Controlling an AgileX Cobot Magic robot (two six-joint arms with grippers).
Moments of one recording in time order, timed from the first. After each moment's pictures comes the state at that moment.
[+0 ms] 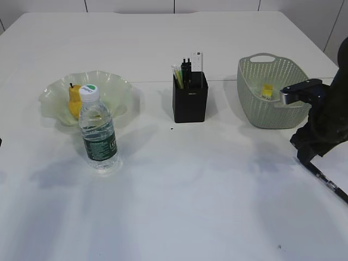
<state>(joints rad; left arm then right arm) 0.01 1.34 -0.90 -0.24 0.85 0.00 -0.01 1.94 -1.27 -0.02 0.86 -0.35</state>
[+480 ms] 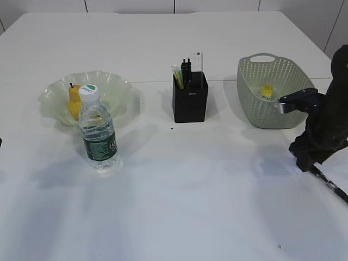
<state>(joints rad) 0.01 1.34 -0.90 -0.24 0.85 0.00 -0.01 1.99 -1.27 -0.04 0.85 -0.36</state>
